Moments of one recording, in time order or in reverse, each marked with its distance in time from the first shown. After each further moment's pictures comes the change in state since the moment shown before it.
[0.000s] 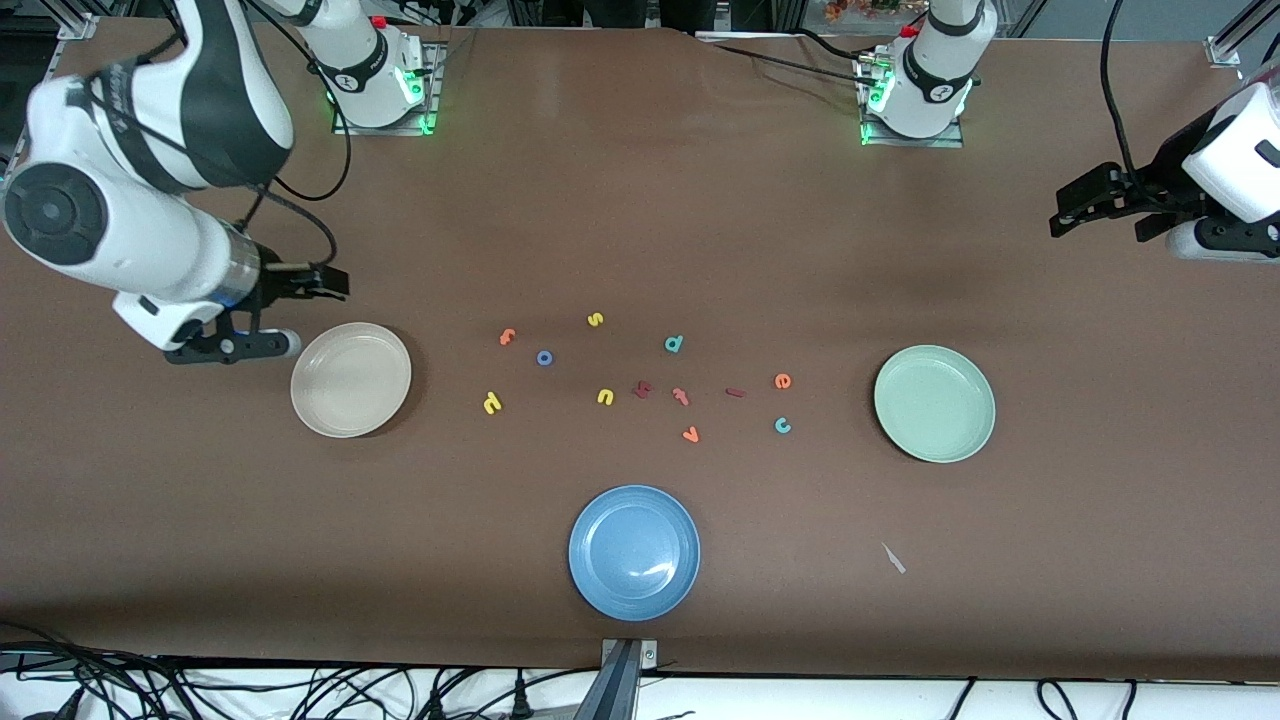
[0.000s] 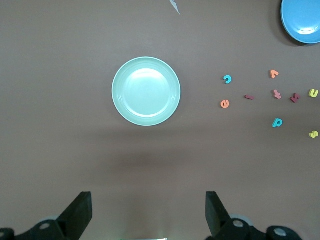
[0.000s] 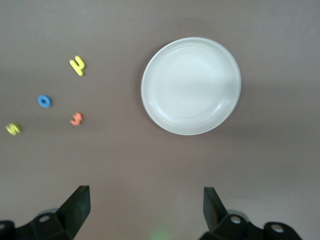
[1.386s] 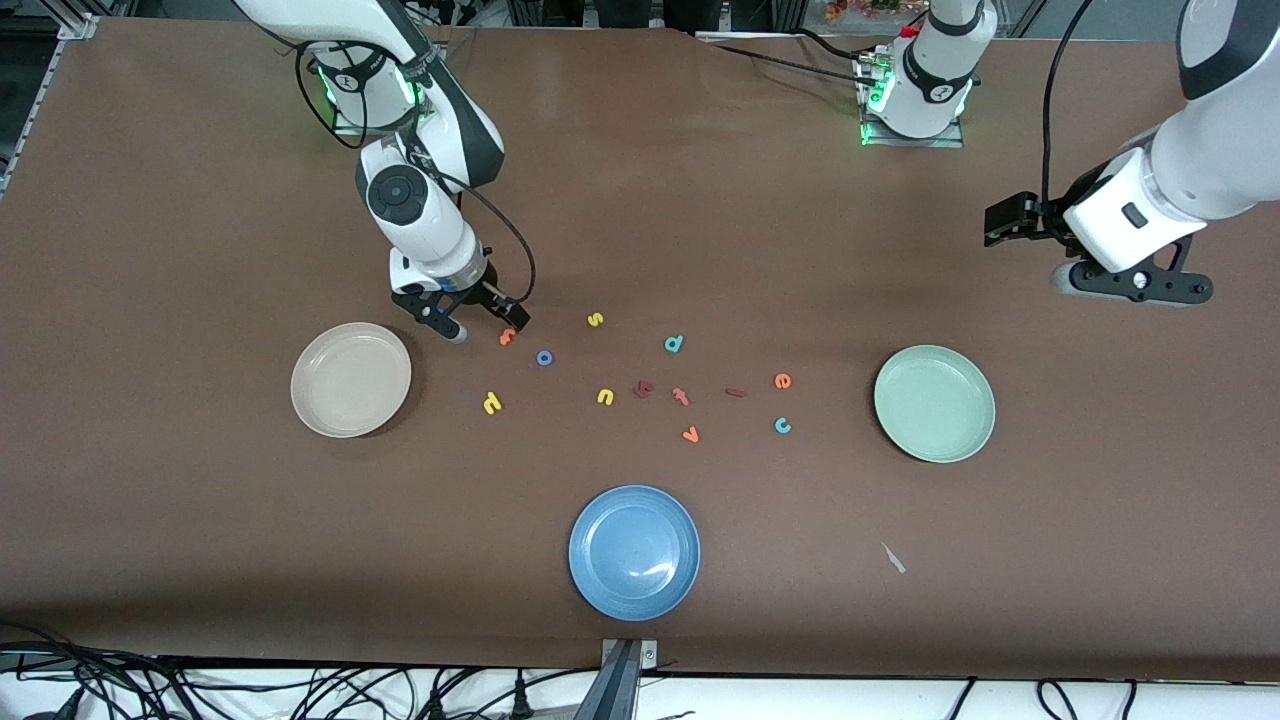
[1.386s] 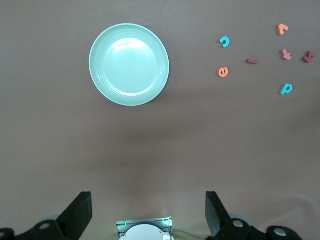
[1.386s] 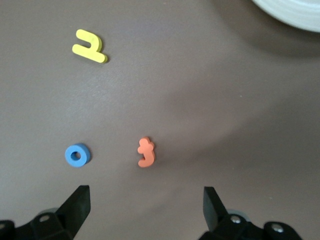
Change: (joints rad) left arm -0.019 0.097 -0.082 0.000 0.032 -0.061 0.000; right arm 0.170 0.088 0.156 -0.590 0.023 0.988 0.848
